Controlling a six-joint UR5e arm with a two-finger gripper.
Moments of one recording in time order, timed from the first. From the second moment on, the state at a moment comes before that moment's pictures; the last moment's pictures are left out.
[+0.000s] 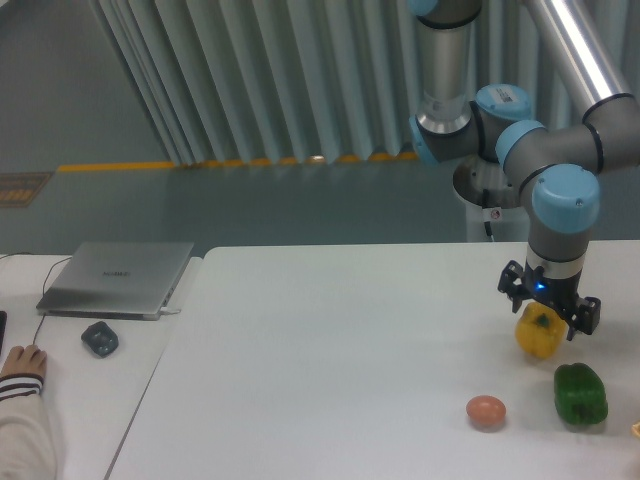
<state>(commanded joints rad) 2.43 -1.88 -1.65 -1.30 1.57 0.86</state>
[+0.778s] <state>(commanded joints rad) 2.42 -1.90 -1.66 -1.30 1.58 0.86</state>
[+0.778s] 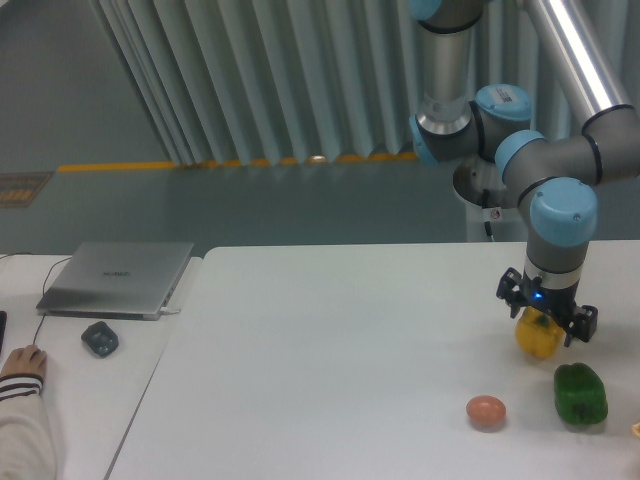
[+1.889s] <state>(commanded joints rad) 2.43 -1.86 -1.49 -1.44 1.61 0.97</state>
